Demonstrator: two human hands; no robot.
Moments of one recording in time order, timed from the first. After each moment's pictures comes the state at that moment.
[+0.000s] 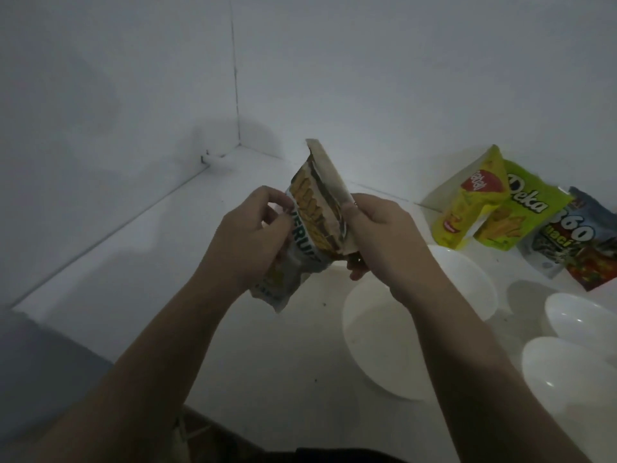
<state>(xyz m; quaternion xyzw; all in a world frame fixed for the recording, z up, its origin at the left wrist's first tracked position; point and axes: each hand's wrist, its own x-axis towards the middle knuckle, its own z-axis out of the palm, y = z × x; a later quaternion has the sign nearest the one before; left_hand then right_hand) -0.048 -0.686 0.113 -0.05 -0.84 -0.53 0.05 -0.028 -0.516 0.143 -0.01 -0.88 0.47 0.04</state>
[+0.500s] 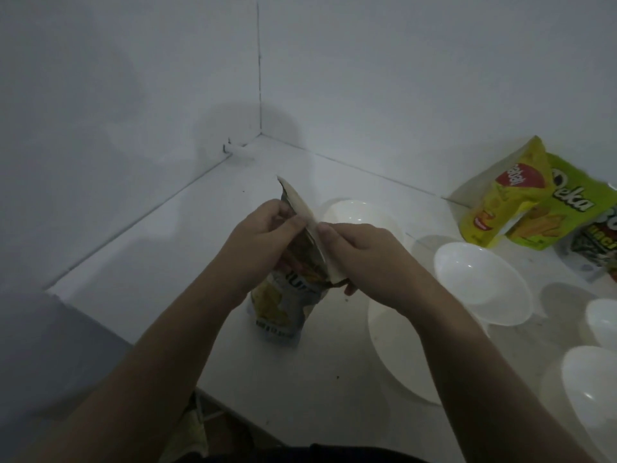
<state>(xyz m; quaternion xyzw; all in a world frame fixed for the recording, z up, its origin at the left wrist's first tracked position) -0.052 -0.712 0.090 -0.03 -0.79 -0.60 -0.05 -0.029 -0.546 0.118 0.10 -0.92 0.37 -0.07</state>
